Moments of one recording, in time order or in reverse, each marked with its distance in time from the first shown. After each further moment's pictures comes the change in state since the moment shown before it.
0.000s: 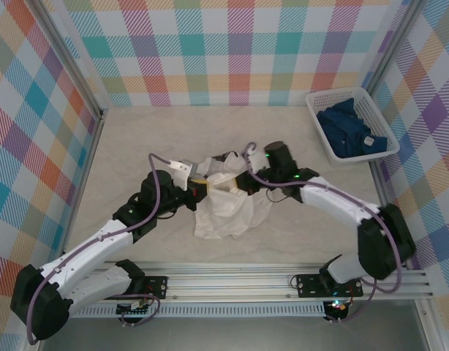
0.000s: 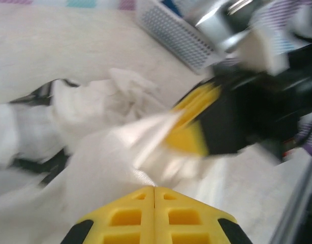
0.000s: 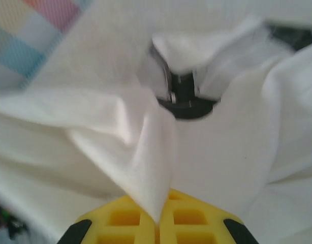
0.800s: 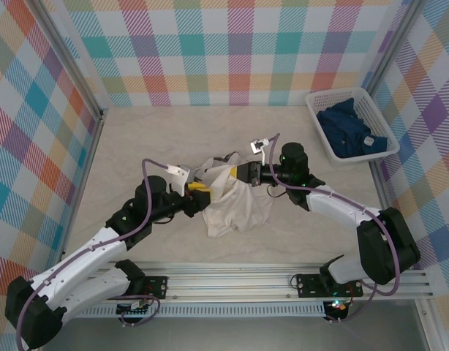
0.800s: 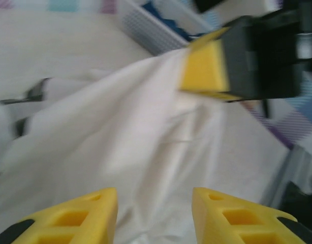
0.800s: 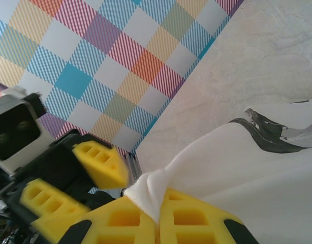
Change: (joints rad) left arm -0.047 -0.072 0.005 -0.013 0.107 0.001; right arm -0.049 -0.006 -0.151 0.577 -0.303 0.483
